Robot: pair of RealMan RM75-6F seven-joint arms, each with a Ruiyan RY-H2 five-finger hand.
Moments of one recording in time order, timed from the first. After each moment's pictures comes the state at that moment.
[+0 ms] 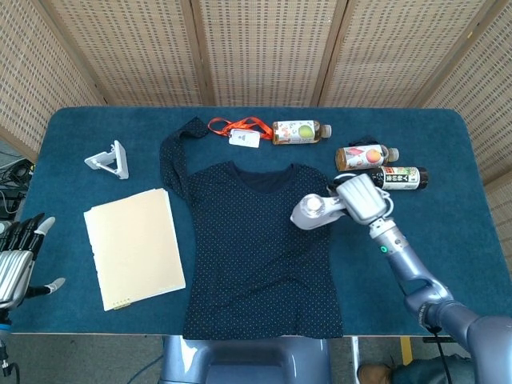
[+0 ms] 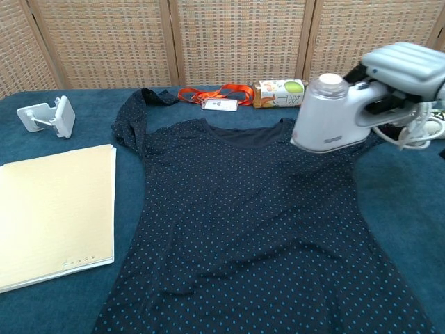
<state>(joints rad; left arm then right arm) -0.13 -1.02 -0.04 -1.80 1.41 1.38 0.15 0.76 -1.65 0.10 -0.80 -1.58 1.20 0.15</state>
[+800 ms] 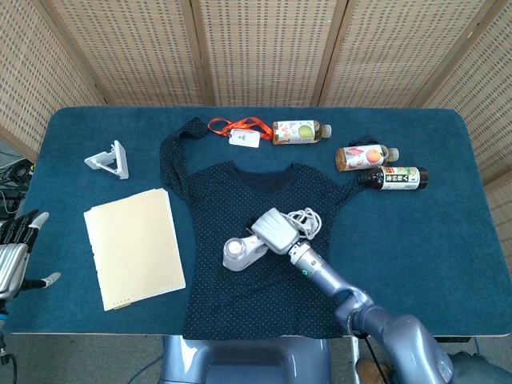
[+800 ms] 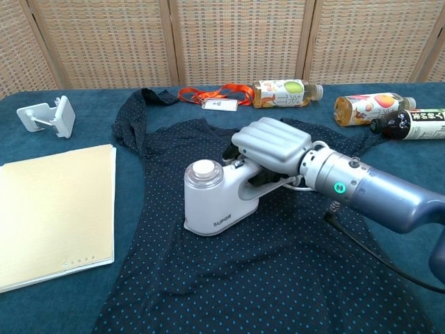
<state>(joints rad) -0.16 -1.01 -0.06 -1.76 1.33 1.31 0.12 0.89 -2.06 0.04 -0.53 -1.66 1.15 0.18</state>
